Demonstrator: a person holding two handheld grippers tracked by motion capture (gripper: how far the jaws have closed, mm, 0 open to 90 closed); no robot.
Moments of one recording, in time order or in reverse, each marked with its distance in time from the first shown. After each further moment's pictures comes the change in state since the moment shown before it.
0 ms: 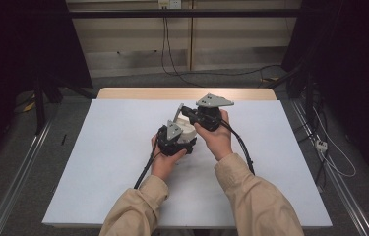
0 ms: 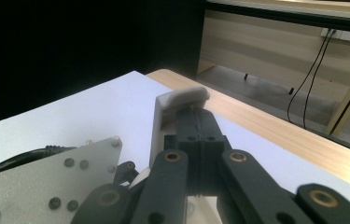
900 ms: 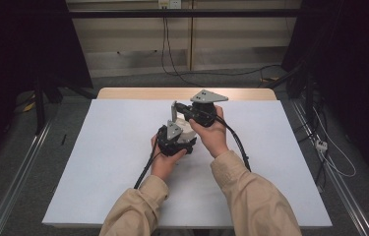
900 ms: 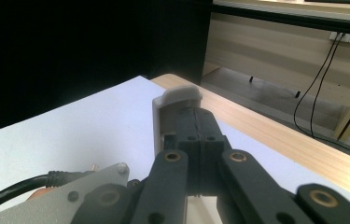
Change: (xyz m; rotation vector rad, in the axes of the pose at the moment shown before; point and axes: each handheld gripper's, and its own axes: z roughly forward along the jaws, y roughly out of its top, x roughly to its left) left arm 0.000 0.000 0.000 0.002 0.001 -0.005; right arm 0.003 0.010 0.013 -0.003 0.021 -0.004
